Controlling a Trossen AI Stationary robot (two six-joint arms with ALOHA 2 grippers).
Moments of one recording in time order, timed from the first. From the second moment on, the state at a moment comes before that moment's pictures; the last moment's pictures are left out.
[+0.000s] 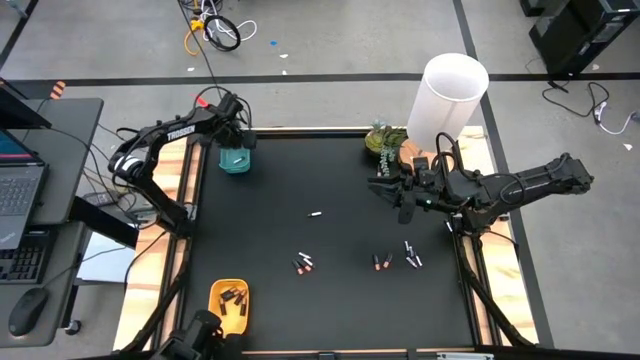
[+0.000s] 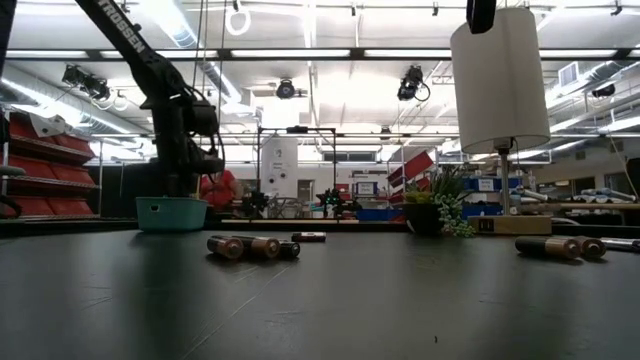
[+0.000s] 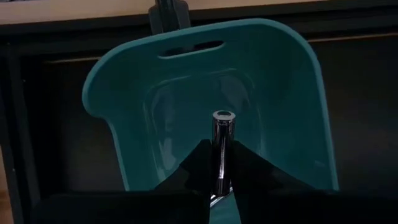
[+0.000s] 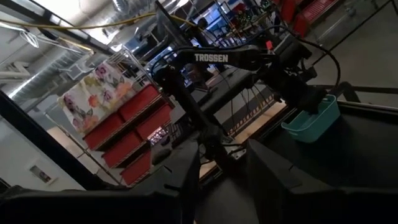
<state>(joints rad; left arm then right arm) 1.07 1.60 1.00 -0.64 -0.08 -0.43 0.20 0.95 0.77 0.20 0.44 0.66</state>
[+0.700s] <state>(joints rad) 1.00 1.46 1.07 -0.70 -0.09 -0.25 0.15 0.95 0.77 0.05 0.47 0.74</state>
